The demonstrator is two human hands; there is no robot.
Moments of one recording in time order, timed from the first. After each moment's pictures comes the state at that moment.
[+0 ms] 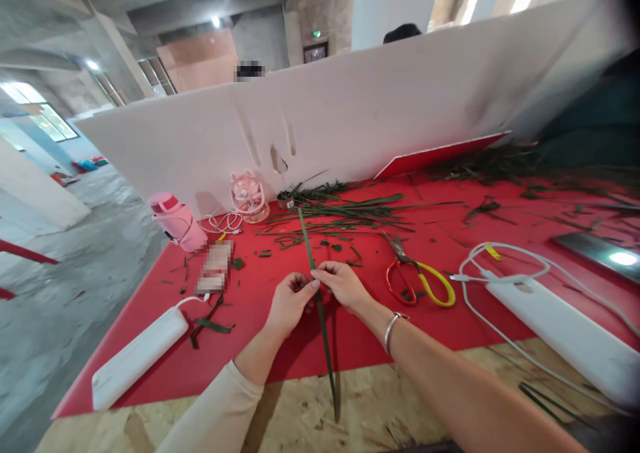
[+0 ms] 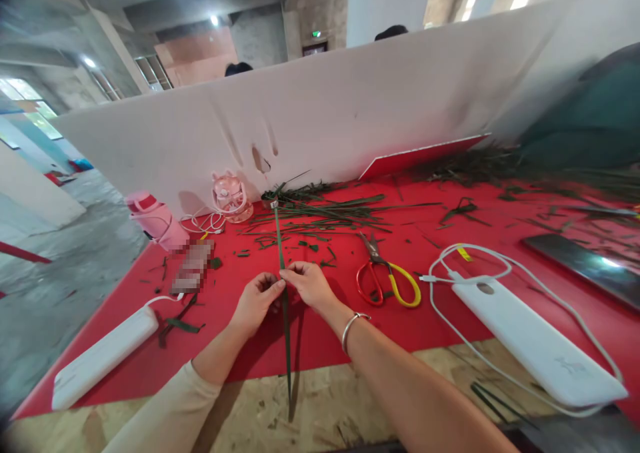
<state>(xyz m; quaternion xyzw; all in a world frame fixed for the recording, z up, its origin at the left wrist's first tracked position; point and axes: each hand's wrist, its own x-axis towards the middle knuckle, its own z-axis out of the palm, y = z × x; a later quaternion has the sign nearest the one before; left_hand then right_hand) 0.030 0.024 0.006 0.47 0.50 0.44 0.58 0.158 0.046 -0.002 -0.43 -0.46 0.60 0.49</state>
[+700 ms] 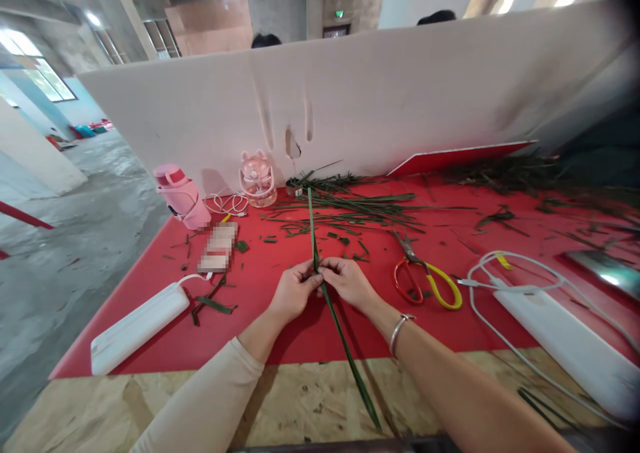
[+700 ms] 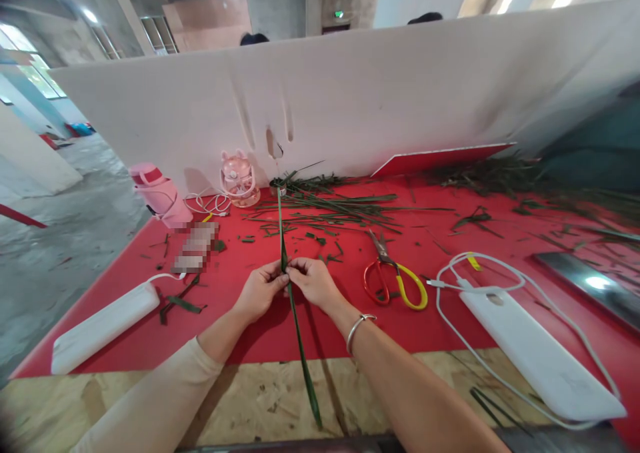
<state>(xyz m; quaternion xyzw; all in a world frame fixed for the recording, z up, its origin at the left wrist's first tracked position) 0.024 0.030 -0.006 0.47 0.40 0.46 0.64 0.158 0.041 -0.002 -0.42 -0.54 0.60 0.42</state>
